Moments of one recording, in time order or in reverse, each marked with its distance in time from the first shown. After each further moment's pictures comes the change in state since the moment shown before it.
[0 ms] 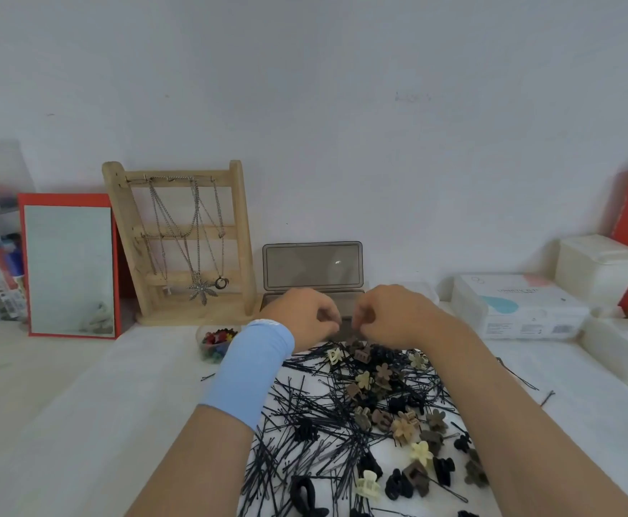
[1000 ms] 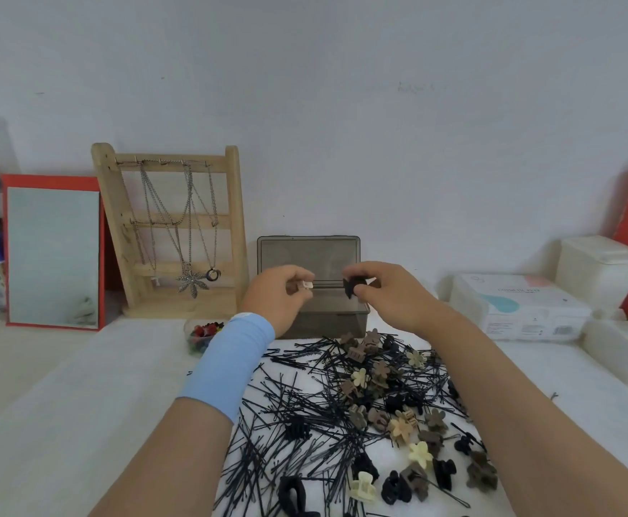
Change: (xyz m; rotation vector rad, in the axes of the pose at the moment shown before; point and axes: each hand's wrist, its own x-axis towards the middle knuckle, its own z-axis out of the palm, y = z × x) left_hand 0.011 -0.028 0.012 -0.387 0.355 -0.047; right_hand 0.012 0.010 0.008 0.583 0.233 -0.017
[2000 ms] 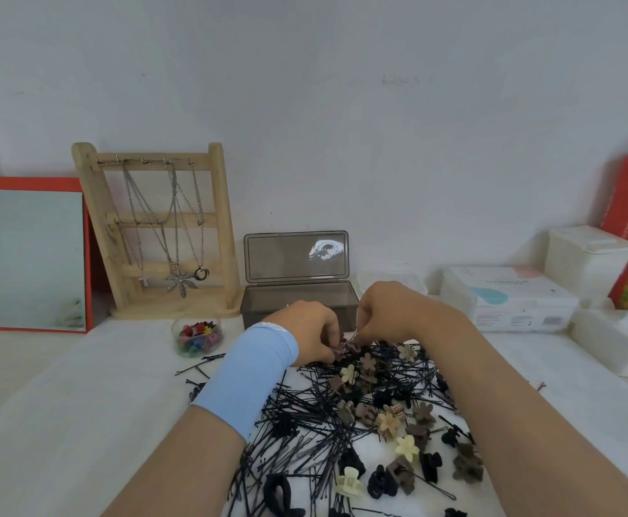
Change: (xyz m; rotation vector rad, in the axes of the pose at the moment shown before) left_hand -0.014 0.027 0.032 0.484 -0.507 0.133; right_hand -0.007 0.009 -0.006 -0.567 -0.322 0.148
